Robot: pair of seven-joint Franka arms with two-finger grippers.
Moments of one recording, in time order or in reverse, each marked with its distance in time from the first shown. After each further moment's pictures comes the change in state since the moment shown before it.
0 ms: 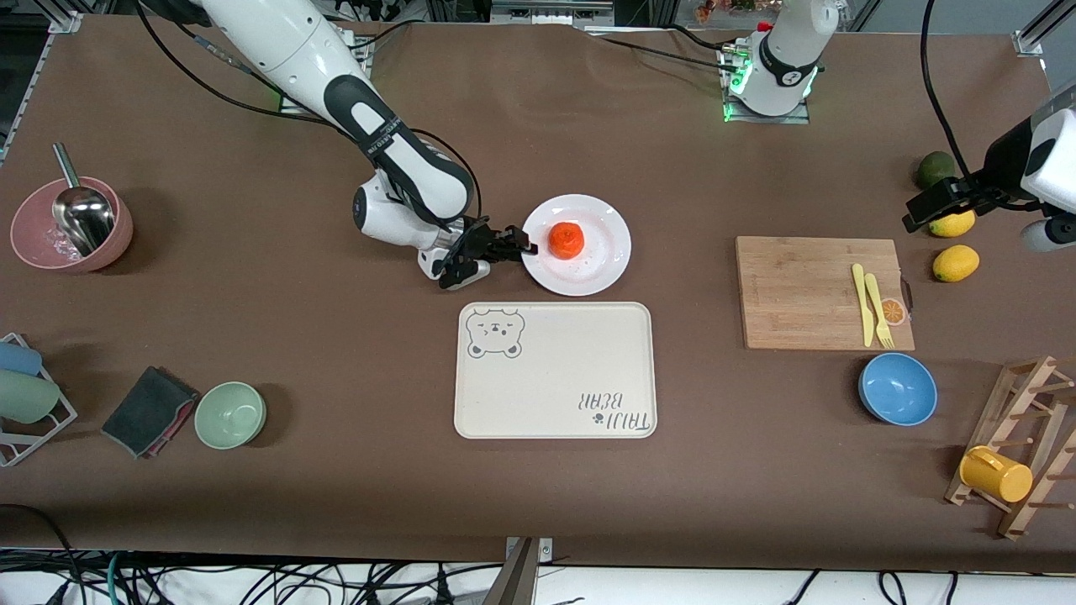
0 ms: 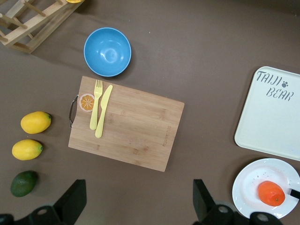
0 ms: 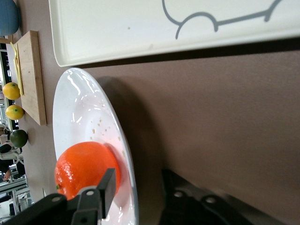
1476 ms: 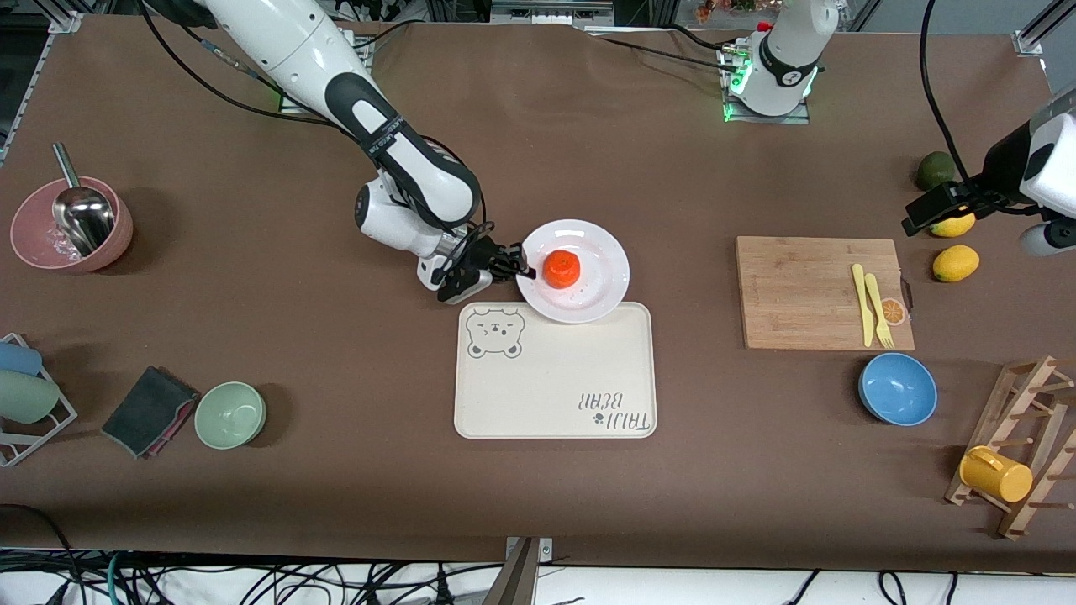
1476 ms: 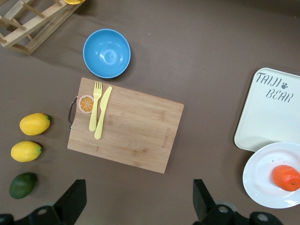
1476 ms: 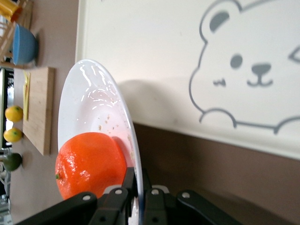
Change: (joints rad) left arm 0.000 0.007 0.000 0.003 0.000 0.006 0.000; right arm 0.019 0.000 -0.008 0.100 0.022 0.110 -0.042
